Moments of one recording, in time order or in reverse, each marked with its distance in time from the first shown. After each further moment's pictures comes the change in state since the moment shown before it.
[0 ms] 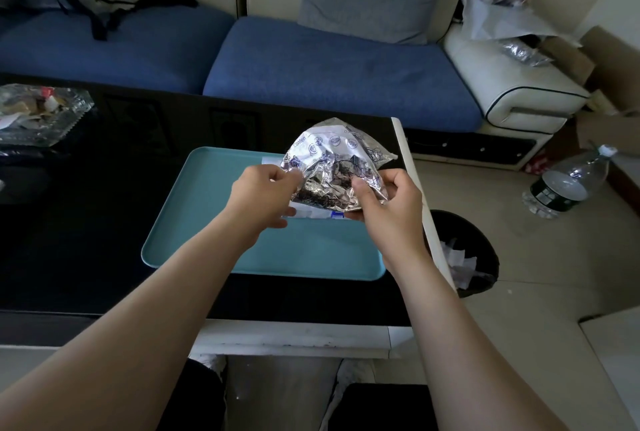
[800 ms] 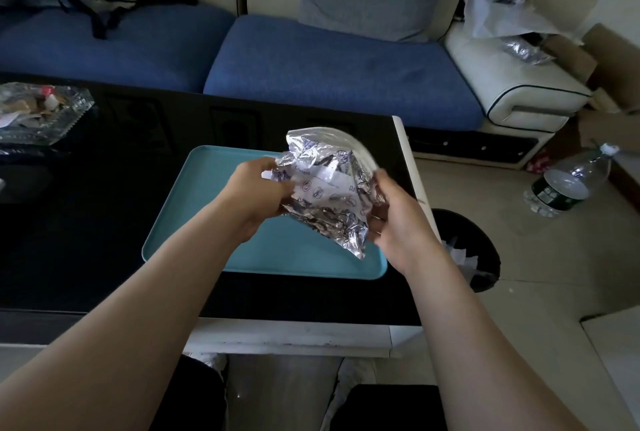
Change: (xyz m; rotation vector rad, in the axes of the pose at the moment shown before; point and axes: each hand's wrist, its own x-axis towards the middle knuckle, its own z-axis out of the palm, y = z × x) left_hand 0.011 -0.004 -0.010 -0.161 -0.060 -0.039; right_hand 0.008 -0.004 -0.016 0.410 -0.245 0.499
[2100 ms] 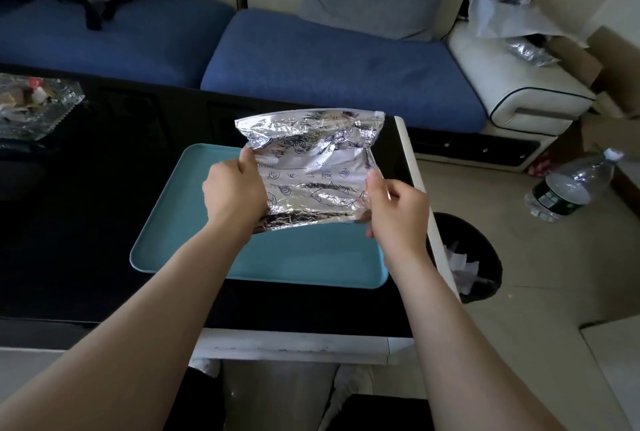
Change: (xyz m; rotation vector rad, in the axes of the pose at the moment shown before) left_hand 0.023 -0.014 0.002 0.234 0.523 0.111; right_hand 0.005 0.007 0.016 -0.421 0.312 -0.437
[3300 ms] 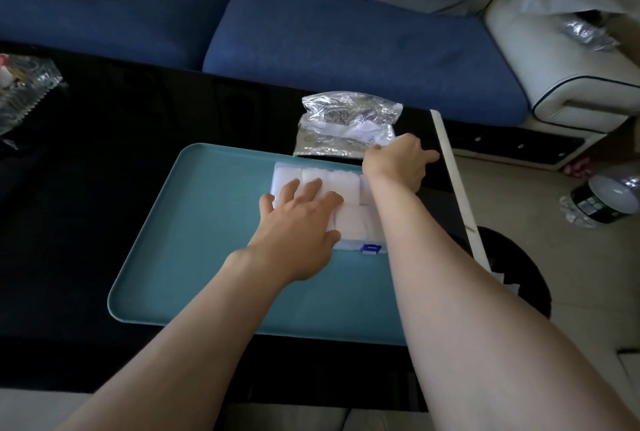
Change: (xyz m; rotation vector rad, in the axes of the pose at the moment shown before) left_hand 0.037 -0.025 0.056 0.741 -0.613 0.622; right_hand 0.149 0.000 0.119 -0.566 0.213 0.208
